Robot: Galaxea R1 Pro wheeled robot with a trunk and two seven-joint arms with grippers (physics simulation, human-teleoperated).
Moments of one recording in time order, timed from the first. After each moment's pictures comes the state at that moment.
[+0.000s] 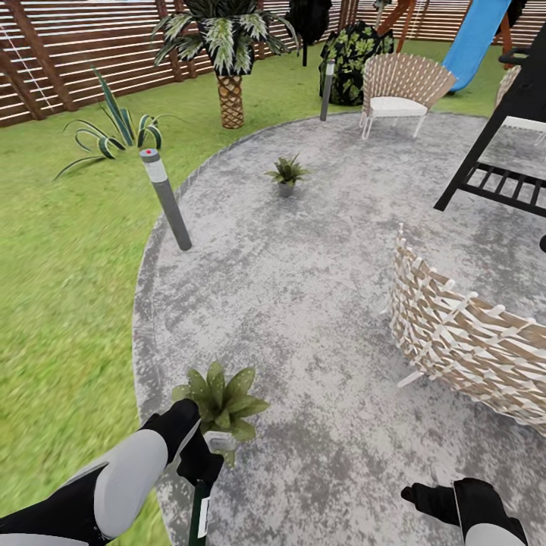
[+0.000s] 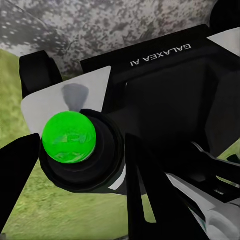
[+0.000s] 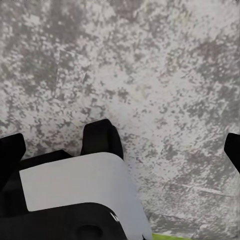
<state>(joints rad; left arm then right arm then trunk) -0.89 -0.10 0.46 -0.15 -0.87 0.97 -0.54 -0.57 -0.03 -1.10 -0.61 0.95 0.51 0.50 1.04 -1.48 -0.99</state>
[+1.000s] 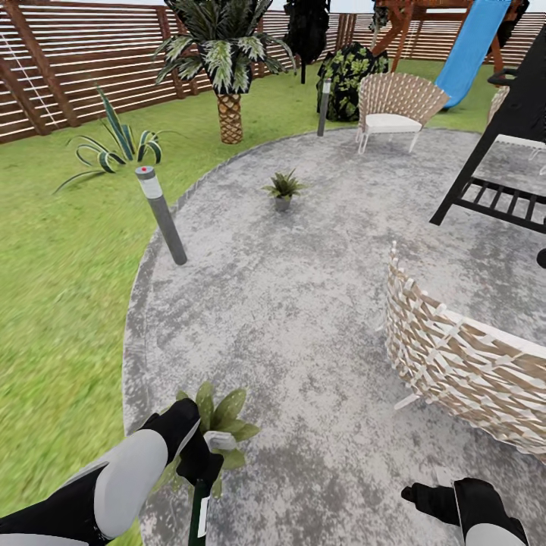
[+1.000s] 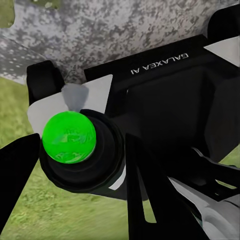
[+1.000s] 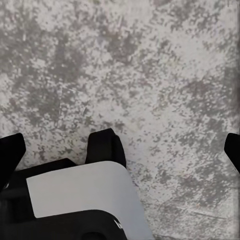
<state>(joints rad) -0.89 -0.10 0.46 -0.16 -0.87 0.97 -0.54 -0.57 -0.03 -1.10 -0.61 0.95 0.51 0.50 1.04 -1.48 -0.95</state>
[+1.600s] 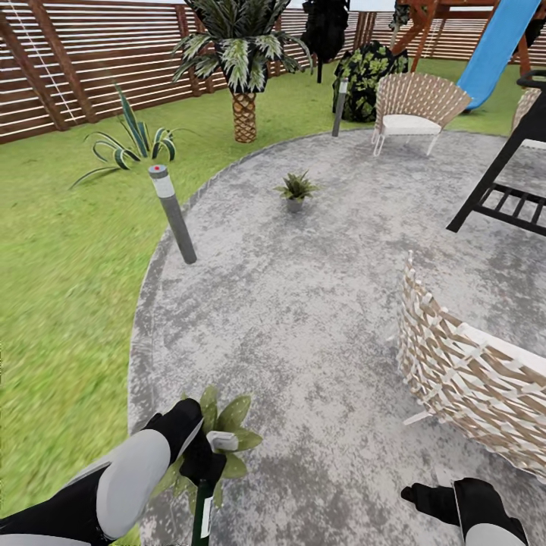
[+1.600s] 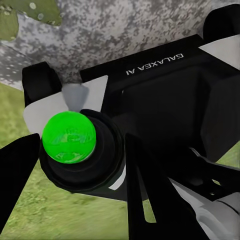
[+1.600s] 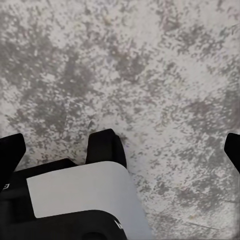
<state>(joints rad) -0.89 -0.11 0.46 -0.16 -0.87 0.97 -0.54 -0.57 -0.03 -1.10 -0.61 0.95 0.51 0.49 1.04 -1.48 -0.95</state>
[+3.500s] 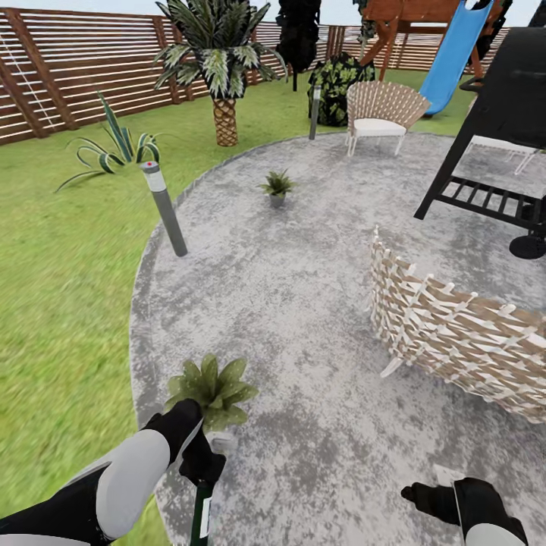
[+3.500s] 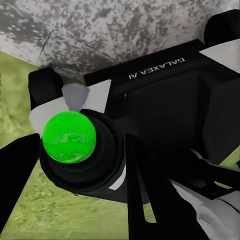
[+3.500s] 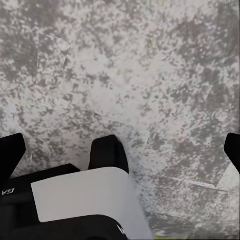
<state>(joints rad) -0.89 -0.11 0.45 -0.15 -0.88 0.97 -0.54 -0.57 -0.03 -1.10 -0.61 0.95 0.51 0.50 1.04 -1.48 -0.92</state>
